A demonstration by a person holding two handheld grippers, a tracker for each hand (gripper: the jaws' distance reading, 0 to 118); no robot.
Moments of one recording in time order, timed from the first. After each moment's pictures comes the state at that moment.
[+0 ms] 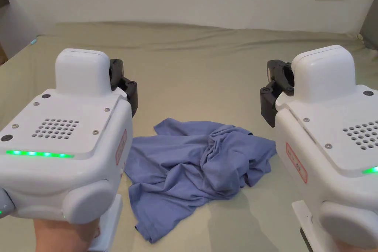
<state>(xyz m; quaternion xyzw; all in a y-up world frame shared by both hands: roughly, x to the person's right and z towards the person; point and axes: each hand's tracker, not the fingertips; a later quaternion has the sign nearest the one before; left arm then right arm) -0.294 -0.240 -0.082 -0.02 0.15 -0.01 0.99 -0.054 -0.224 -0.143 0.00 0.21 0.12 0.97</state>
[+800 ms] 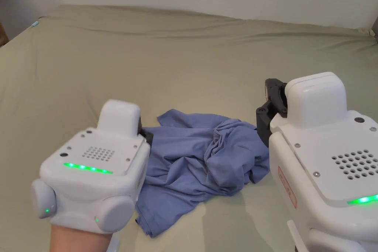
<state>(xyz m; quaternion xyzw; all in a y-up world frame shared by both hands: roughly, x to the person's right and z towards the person) -0.314 -0.349 -0.125 -0.24 0.12 0.00 0.96 -0.066 -0.261 -0.154 -0.03 0.21 0.14 0.97</state>
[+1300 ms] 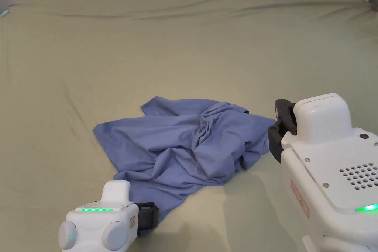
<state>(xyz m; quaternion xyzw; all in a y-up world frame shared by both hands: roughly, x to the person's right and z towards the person) -0.326 -0.537 -0.160 -0.48 0.12 0.09 0.86 -0.022 -0.318 -0.196 -0.12 0.18 0.14 0.97</state>
